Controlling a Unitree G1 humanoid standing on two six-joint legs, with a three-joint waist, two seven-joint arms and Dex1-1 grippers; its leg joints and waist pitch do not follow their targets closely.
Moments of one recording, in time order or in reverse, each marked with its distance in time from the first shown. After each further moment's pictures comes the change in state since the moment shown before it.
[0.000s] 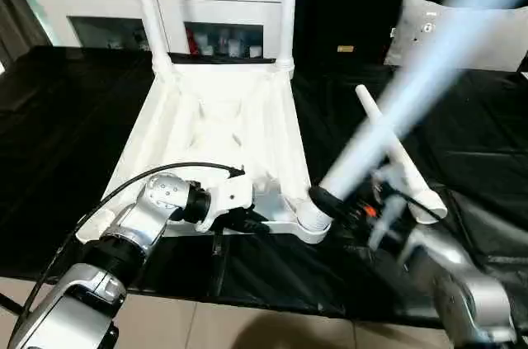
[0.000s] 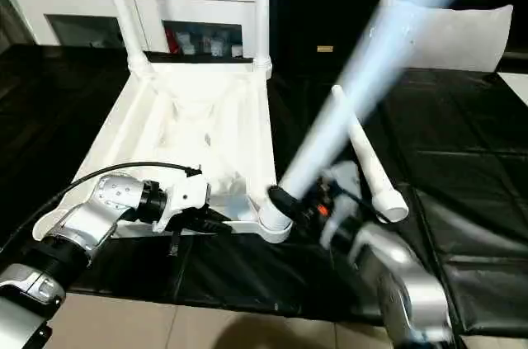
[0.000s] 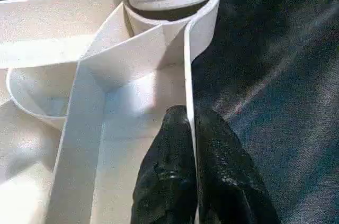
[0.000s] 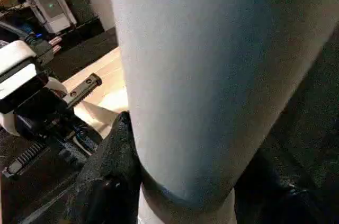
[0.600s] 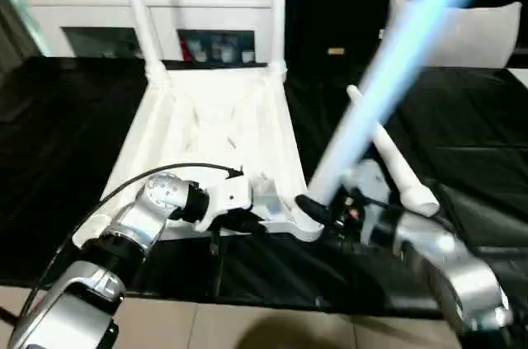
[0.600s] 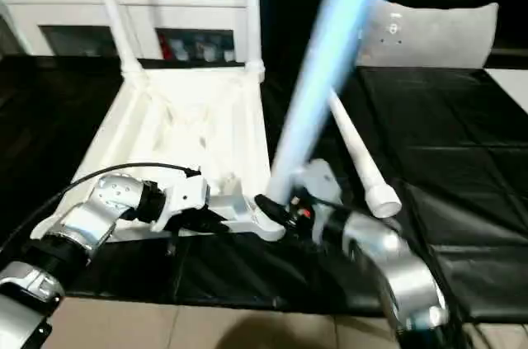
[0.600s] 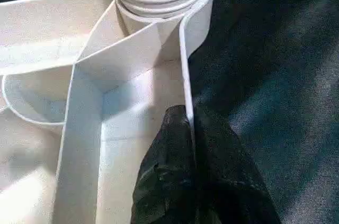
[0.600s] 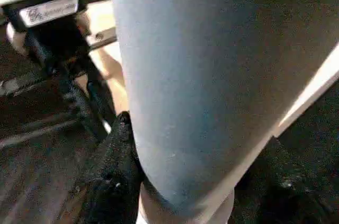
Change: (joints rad) left arm -0.012 0.021 -0.004 0.011 0.028 -0.007 -0.012; right arm -0.176 -0.161 0.220 0.045 -0.211 -0.057 0.104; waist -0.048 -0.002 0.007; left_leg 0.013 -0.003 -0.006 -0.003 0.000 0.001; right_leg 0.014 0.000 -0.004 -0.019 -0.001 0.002
